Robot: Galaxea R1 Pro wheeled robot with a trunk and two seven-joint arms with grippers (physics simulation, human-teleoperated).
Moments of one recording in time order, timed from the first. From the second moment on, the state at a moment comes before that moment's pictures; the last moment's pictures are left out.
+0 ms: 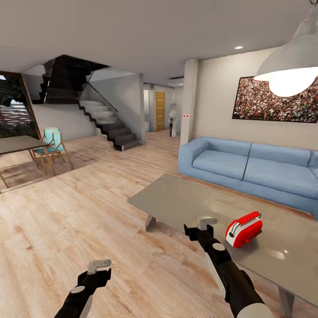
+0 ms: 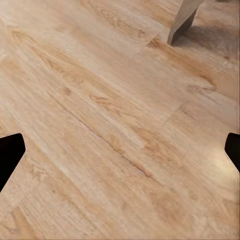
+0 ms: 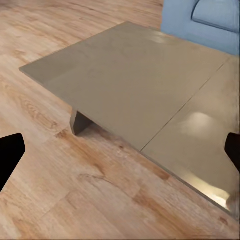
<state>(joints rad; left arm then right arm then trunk) -0.27 -0.01 0.06 -0.87 0.01 0.24 0.09 -0.46 0.05 0.11 -1.00 0.00 0.24 -0.02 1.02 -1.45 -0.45</state>
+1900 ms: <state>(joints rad) -0.27 -0.01 0.05 -0.87 0.01 0.21 0.09 -0.46 0.05 0.11 -1.00 0.00 0.24 -0.02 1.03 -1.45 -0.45</state>
